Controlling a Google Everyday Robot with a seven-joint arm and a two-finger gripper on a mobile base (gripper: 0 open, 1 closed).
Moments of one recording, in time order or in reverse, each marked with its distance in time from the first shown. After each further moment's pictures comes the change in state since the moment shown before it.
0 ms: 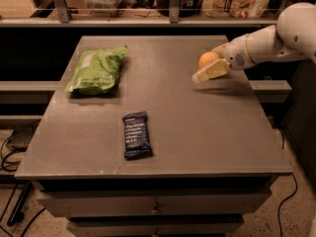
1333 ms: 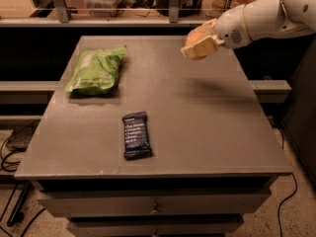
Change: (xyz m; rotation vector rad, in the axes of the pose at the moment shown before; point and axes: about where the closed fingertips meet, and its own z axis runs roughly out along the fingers) arm -0.097 0.057 -0.026 -0.107 -0.125 -0.168
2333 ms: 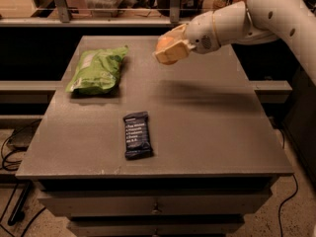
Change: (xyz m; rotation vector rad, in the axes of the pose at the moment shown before) arm -0.032 0.035 0.055 -0.117 -0.090 -0.022
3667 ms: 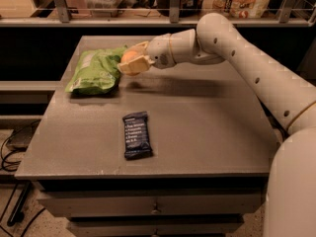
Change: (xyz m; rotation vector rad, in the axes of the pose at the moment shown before) arm 0.002 -0.001 0.127 -0.096 -0.145 0.033
